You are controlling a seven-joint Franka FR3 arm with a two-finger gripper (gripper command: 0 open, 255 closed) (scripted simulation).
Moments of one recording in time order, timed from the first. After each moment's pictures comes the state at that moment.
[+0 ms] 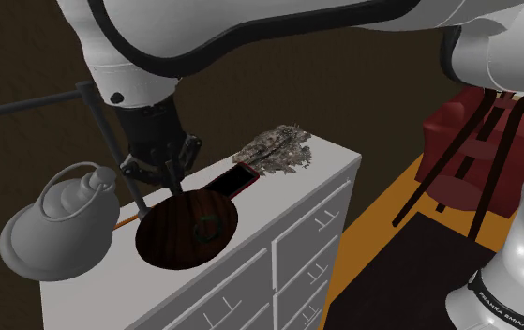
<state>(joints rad) 0.41 0.41 0.54 -1.28 -0.25 1.64 0.90</state>
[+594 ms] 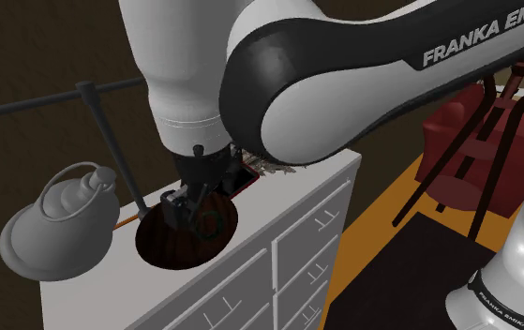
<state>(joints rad) 0.33 0.05 0.58 -1.84 -0.24 1.97 0.66</state>
